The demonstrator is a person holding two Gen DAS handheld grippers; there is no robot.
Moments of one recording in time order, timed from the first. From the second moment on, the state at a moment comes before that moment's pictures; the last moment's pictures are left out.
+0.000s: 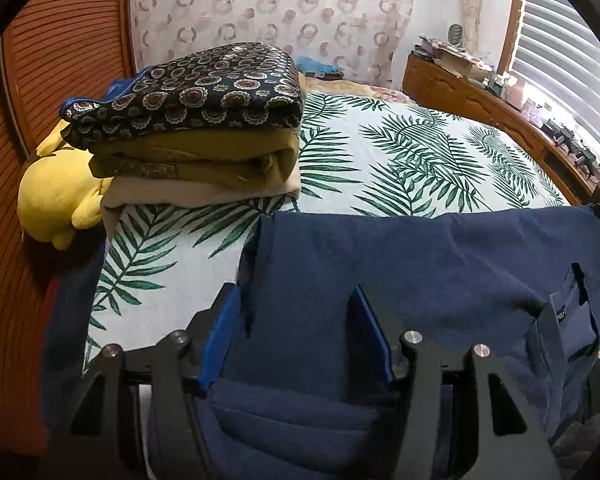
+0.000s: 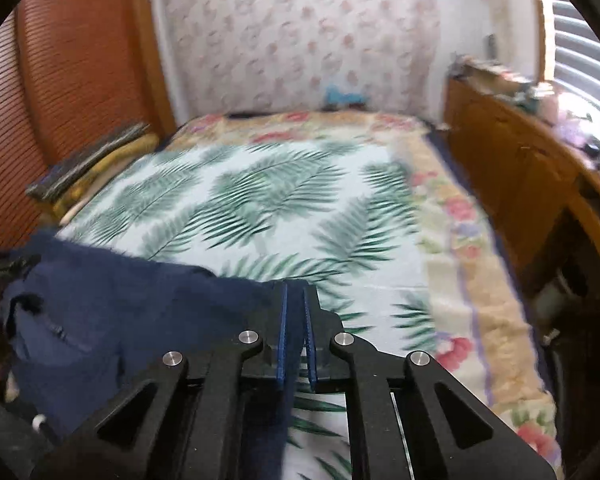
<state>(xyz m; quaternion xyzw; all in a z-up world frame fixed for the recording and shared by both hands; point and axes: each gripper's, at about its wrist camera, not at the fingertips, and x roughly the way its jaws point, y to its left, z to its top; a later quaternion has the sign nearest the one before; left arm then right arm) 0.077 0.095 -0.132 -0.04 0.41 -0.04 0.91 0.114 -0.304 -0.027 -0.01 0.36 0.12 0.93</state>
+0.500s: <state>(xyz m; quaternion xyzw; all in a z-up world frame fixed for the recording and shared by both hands) 0.075 0.101 -0.120 -0.04 0.41 -0.04 0.91 0.115 -0.304 -0.035 -0.01 0.37 0.13 0.92</state>
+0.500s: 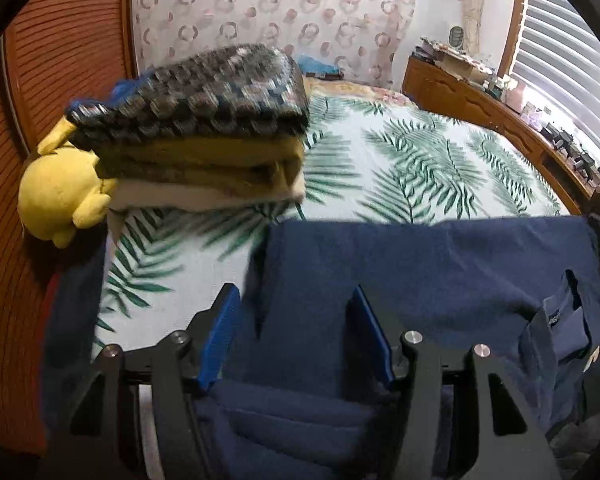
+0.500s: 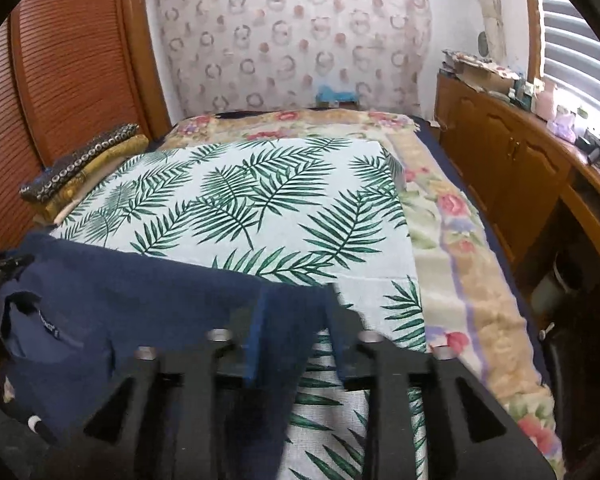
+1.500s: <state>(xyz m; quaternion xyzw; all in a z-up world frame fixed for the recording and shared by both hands) 0.126 0.110 -0.122 -0.01 0.49 -0.14 0.86 0.138 -0.288 -0.071 -0.03 0.43 0.16 0.89</state>
